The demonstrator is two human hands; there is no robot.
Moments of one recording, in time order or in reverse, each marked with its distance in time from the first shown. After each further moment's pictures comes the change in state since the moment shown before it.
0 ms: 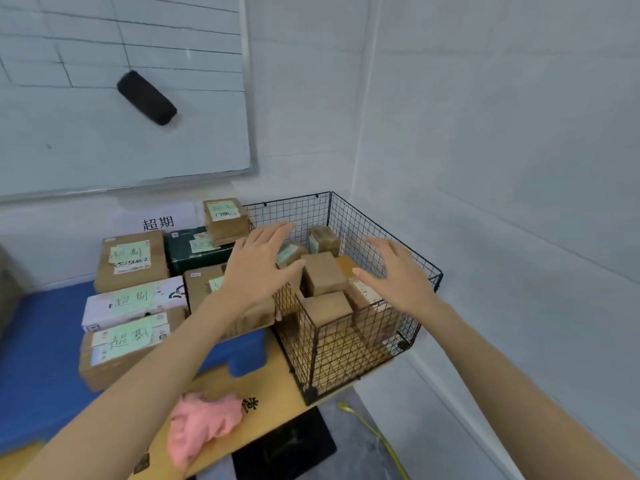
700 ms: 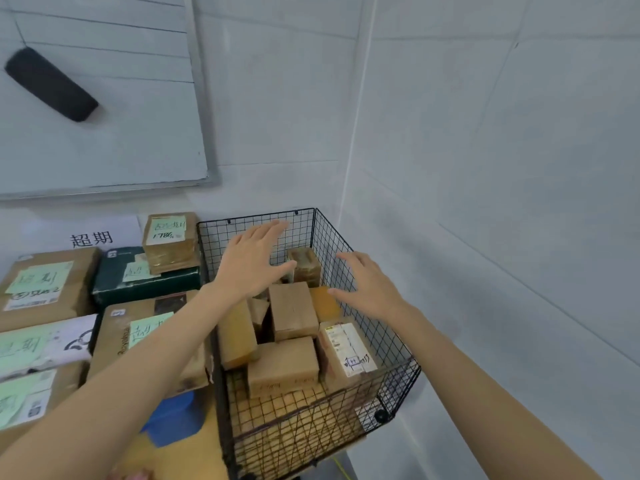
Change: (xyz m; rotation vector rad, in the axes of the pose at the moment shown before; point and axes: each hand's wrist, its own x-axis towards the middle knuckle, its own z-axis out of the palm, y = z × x) left_hand 0.181 0.021 0.106 0.004 -0.043 -0.119; right_hand 0.172 0.125 0.037 0.052 -0.231 -0.094
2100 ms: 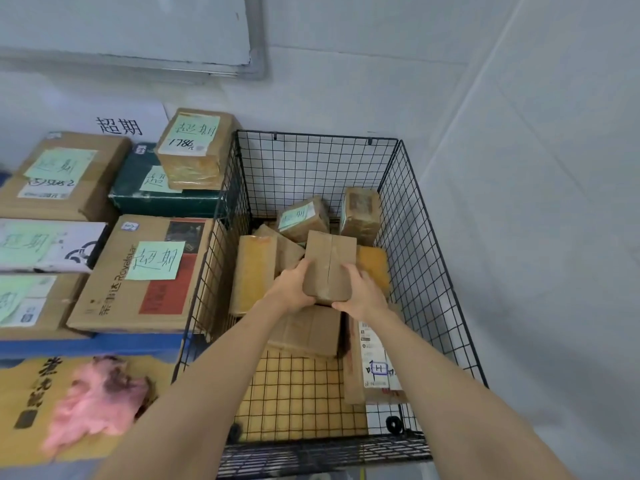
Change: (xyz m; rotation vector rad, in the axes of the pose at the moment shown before) left_hand 0.000 -0.060 0.240 -0.379 -0.502 -0.632; right_hand 0.117 0.095 0.197 -0.013 -0.503 0.095
